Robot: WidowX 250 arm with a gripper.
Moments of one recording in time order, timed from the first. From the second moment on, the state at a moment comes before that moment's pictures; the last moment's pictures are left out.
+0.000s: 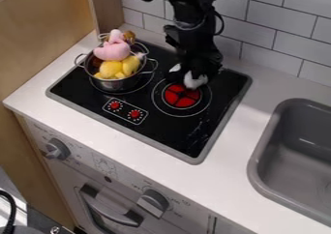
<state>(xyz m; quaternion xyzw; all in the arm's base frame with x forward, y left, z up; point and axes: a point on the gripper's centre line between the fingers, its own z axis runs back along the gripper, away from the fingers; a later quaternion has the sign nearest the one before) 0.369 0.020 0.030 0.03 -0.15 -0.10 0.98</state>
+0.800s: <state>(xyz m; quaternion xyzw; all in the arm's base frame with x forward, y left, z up) 0.352 0.018 0.040 0.01 -0.10 -0.10 0.99</state>
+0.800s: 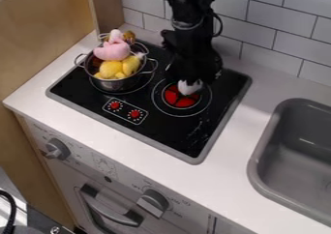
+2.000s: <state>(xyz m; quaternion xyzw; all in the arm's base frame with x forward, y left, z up) 0.301 0.097 0.121 0.06 0.02 -0.19 0.98</state>
